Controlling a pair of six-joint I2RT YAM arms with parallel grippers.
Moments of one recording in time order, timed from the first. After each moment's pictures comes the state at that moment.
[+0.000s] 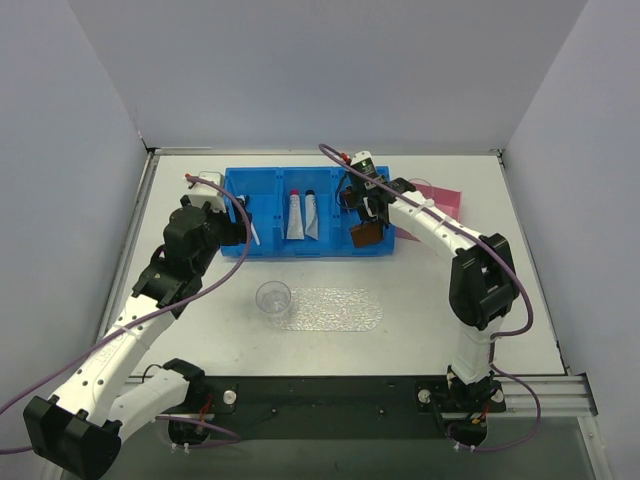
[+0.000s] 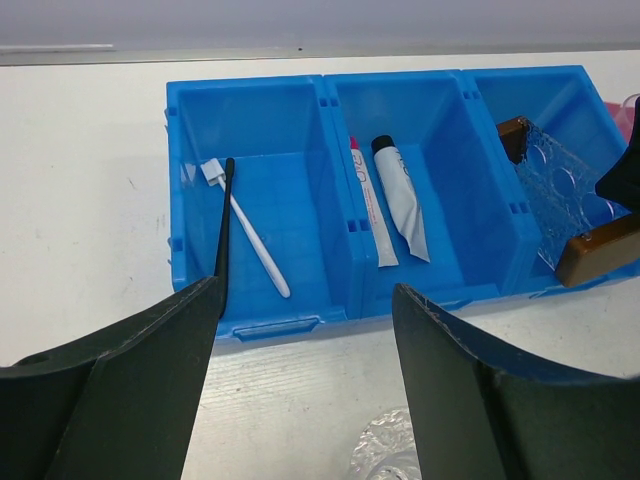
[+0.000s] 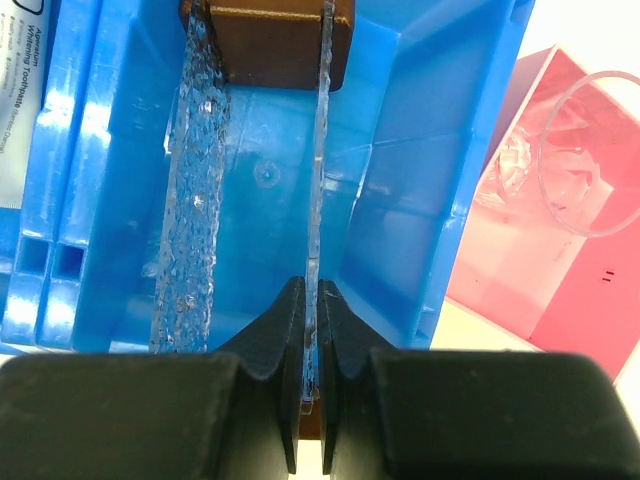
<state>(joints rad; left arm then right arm) -0.42 0.94 0.88 -0.18 -0.22 -0.20 0.54 1.87 1.53 -0.56 0.37 0.04</state>
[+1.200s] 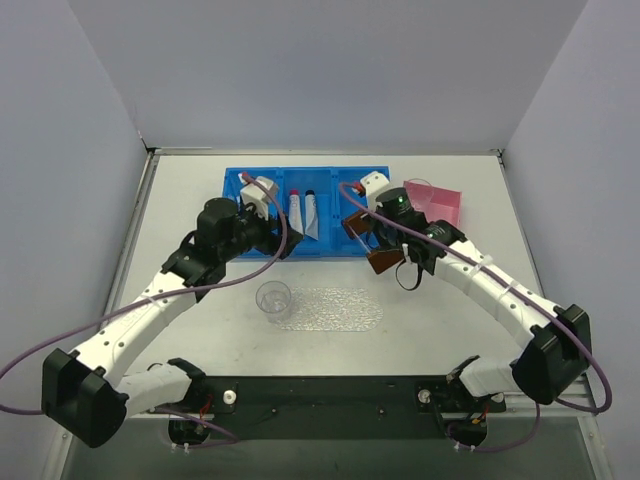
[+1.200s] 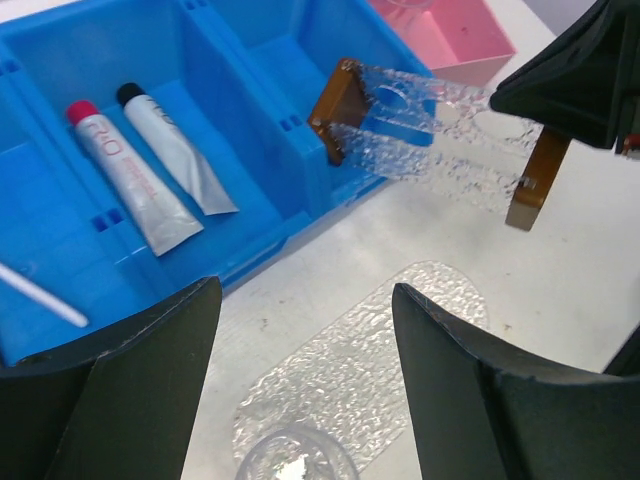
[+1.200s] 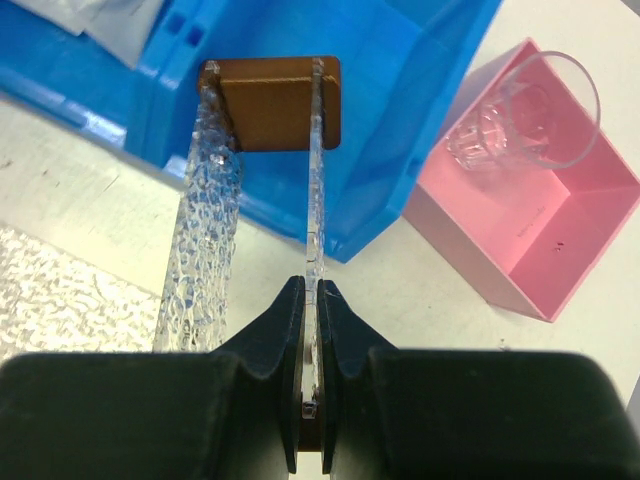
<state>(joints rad) -0.52 1.10 0.90 -0.12 0.20 -0.19 0.60 1.38 1.14 -0.47 0.29 -0.11</state>
